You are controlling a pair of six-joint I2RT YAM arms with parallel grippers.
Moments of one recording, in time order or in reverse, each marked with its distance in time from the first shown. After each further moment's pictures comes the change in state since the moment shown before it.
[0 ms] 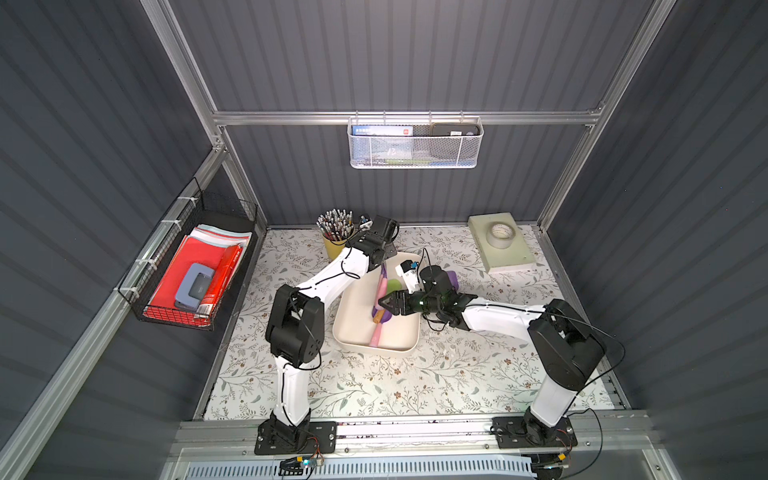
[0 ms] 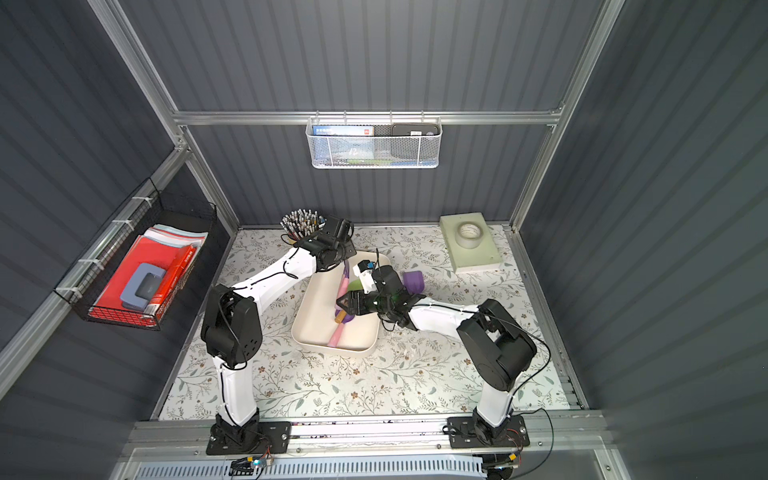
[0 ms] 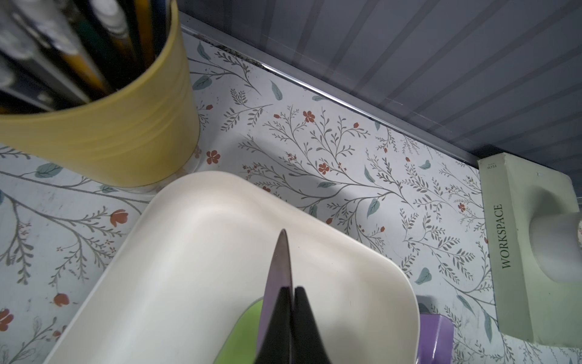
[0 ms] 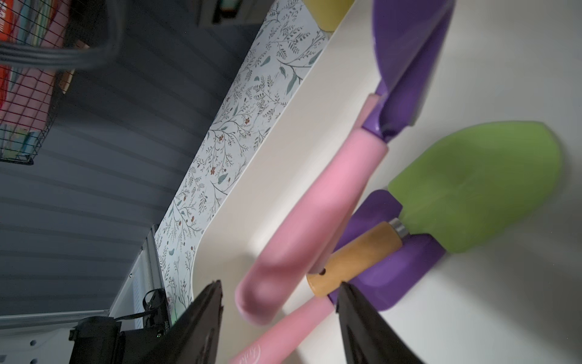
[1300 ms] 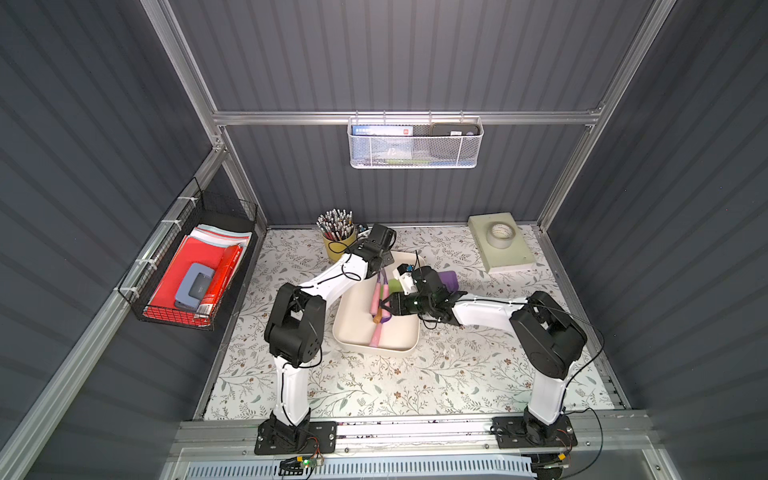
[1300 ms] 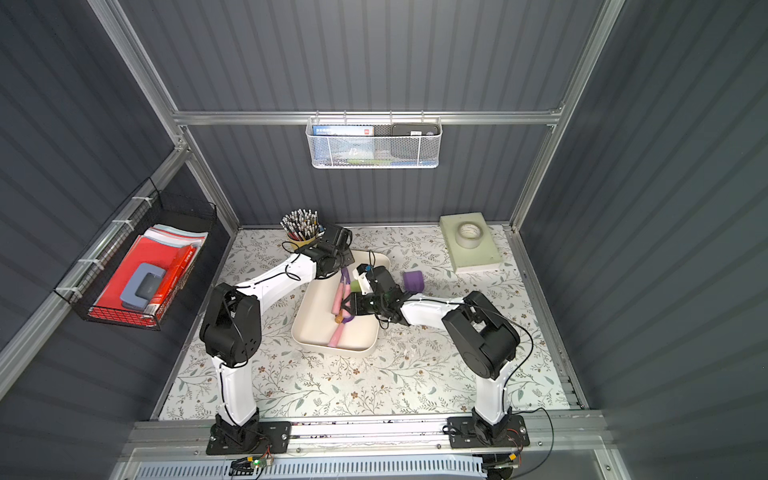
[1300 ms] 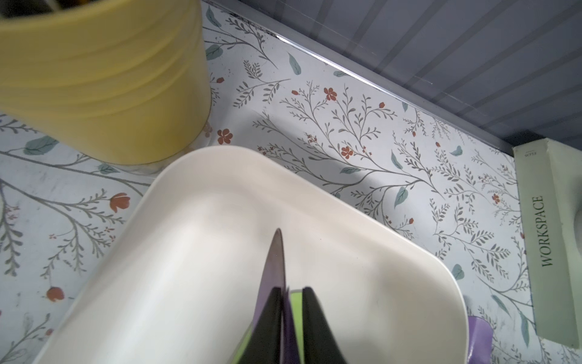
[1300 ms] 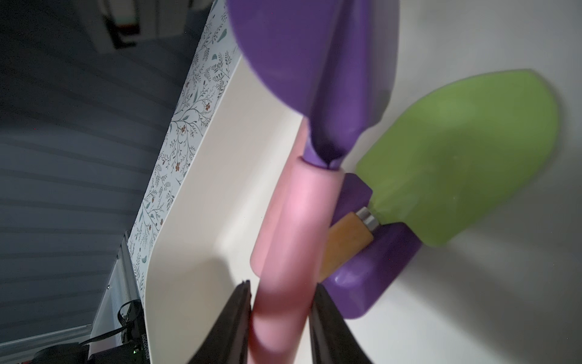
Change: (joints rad) left arm 0.008 -0.003 -0.123 0.085 0.014 0.000; right arm 0.002 0.110 0.063 -0.082 0.033 0.021
